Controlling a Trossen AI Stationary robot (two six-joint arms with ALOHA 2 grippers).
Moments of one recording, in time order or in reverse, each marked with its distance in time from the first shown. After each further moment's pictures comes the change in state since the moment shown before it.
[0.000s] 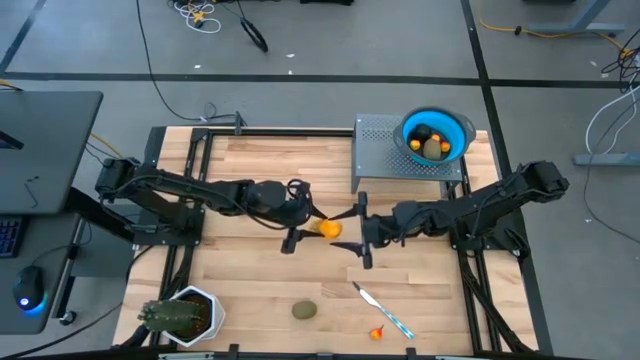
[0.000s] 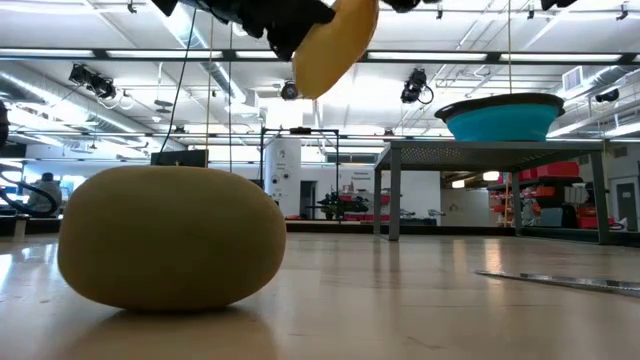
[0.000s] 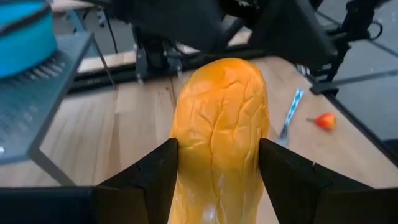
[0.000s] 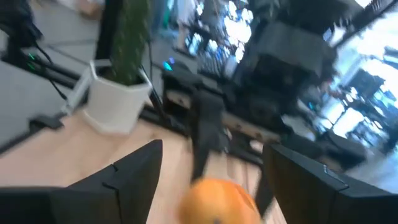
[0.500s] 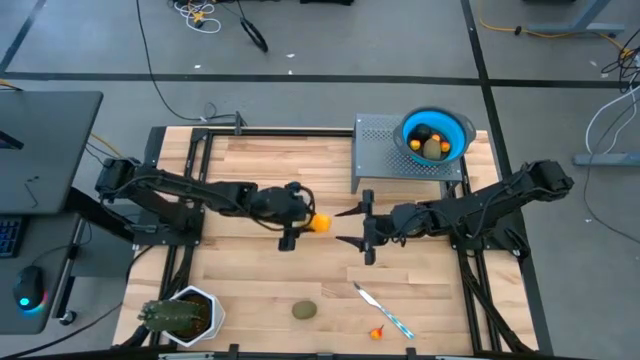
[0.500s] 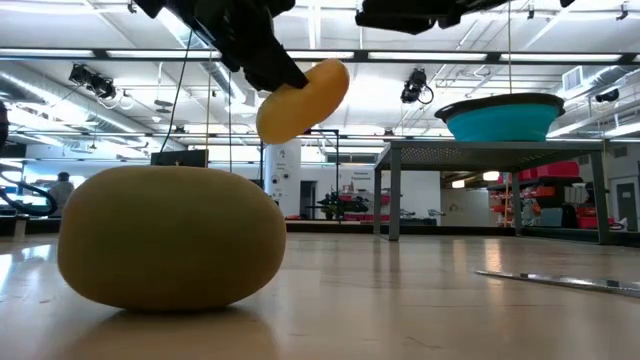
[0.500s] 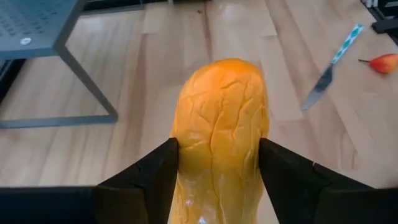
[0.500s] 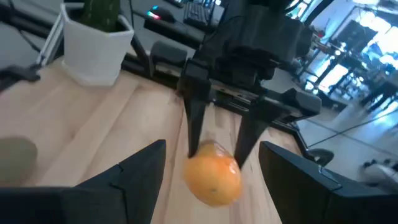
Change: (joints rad) left arm -0.009 0.002 -0.001 -0.250 -0.156 -0.074; right arm 0.003 -0.047 0.000 -0.227 0.140 0.056
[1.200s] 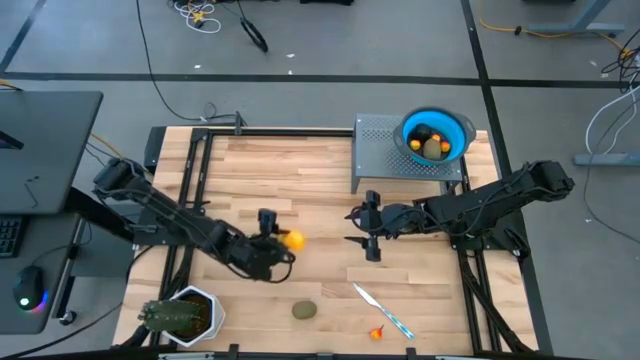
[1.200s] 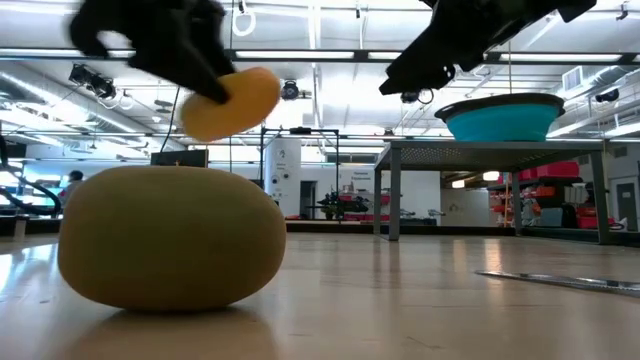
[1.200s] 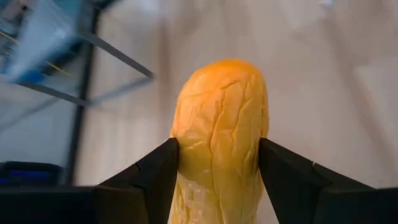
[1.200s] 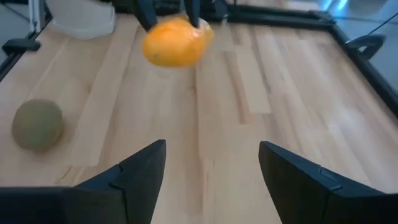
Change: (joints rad) left arm -0.394 0.000 0.000 -0.315 -0.596 -0.030; right arm -0.042 -0.006 0.000 -0.300 -0.052 0.370
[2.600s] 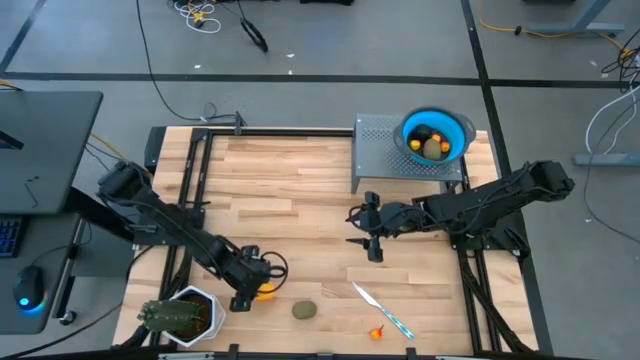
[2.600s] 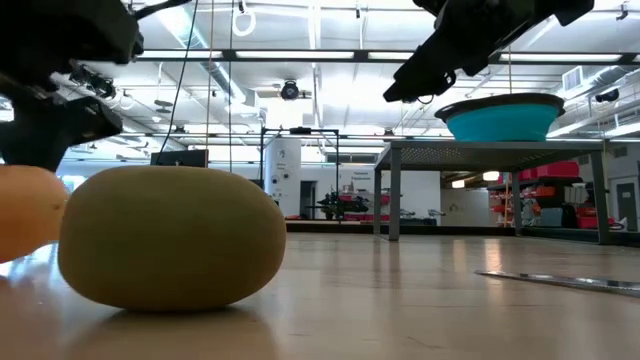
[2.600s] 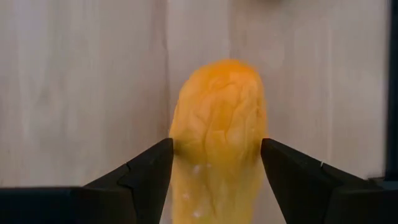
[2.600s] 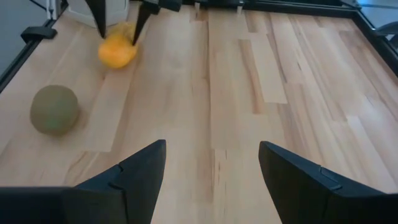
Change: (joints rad) left arm -0.130 0.071 -0.134 -0.014 0.674 -0.629; right arm -0.015 0.000 0.000 -0.040 -0.078 0.001
